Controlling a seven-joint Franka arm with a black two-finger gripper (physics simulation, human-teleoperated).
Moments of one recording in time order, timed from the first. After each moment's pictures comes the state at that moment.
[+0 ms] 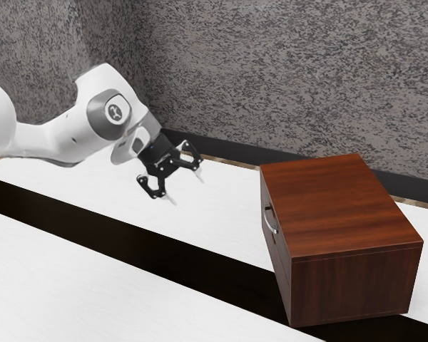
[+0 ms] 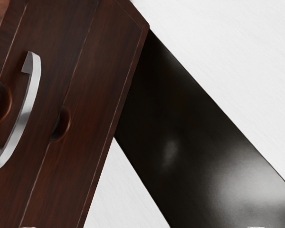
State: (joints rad) arm -0.10 0.07 0.04 -2.04 -0.59 2.20 2.48
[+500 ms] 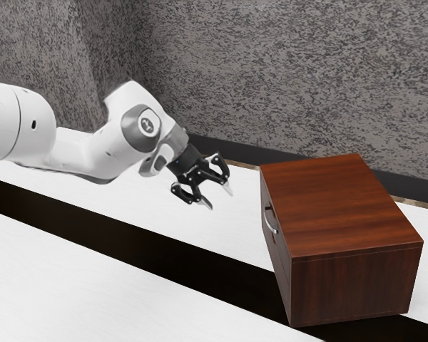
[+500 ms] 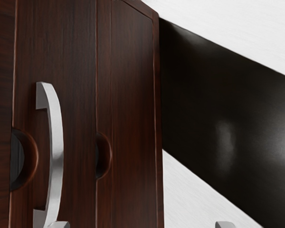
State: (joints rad) arm -0.15 0.22 0.01 -1.96 -0.75 2.31 2.90
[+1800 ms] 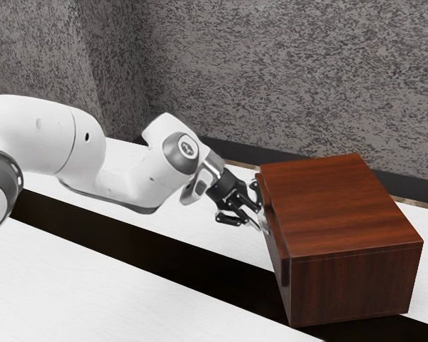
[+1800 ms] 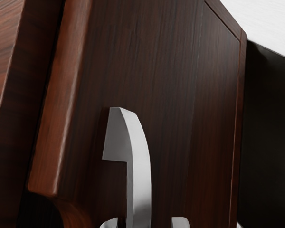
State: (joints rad) arm -0.25 0.41 -0.01 -1.85 -0.99 2.35 2.90
